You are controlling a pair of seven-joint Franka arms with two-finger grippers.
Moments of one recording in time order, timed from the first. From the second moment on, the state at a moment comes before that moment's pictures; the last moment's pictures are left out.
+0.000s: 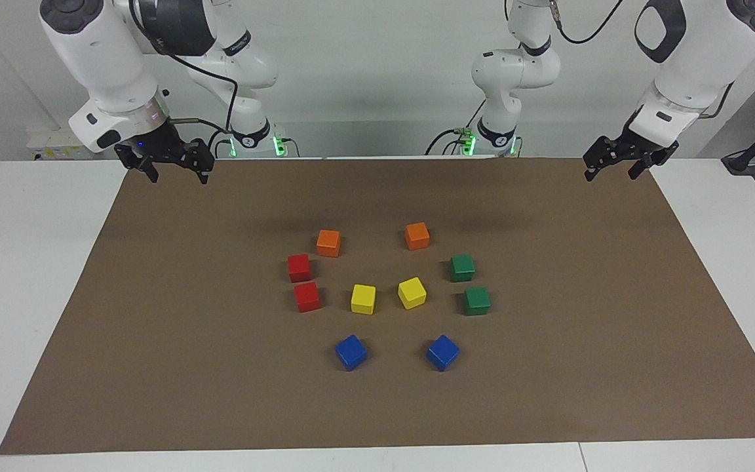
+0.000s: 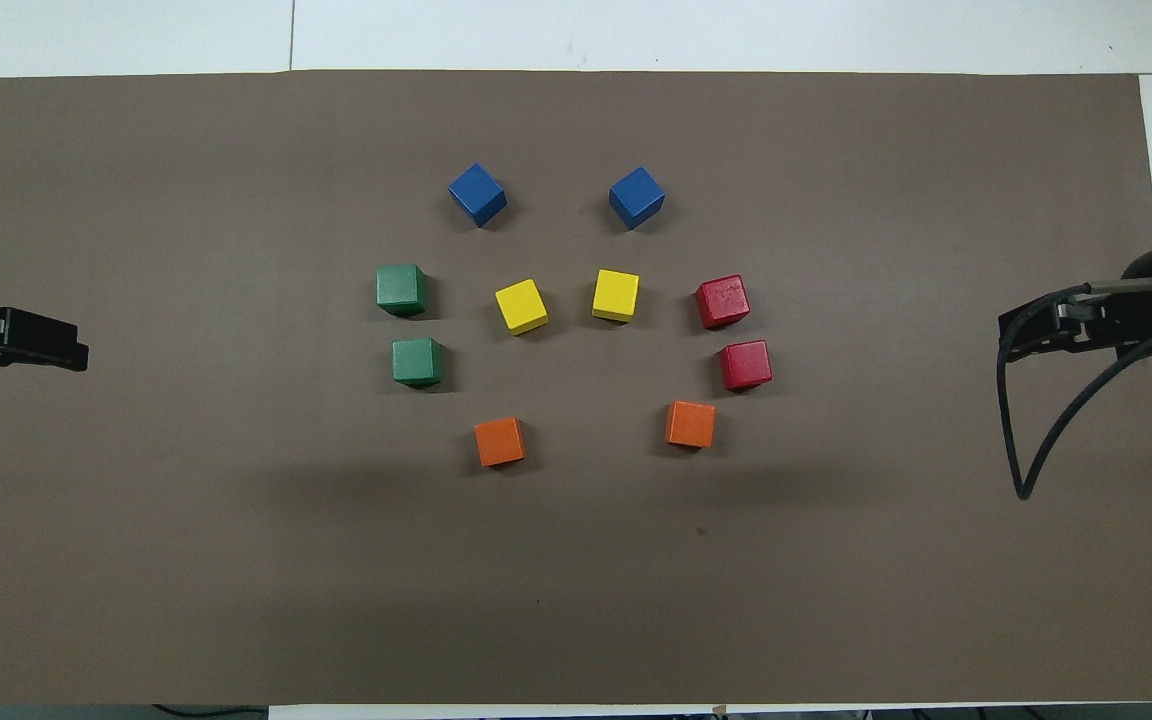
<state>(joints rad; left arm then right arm) -0.04 -0.08 0.03 -1.73 -0.01 1.59 0.03 -0.09 -0.03 0.12 -1.67 -0.03 1.52 0.08</state>
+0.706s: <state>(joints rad) -0.04 -0.08 0.03 -1.73 -0.01 1.59 0.03 -0.05 -0.03 0.13 -1.69 -0.01 1.60 0.09</state>
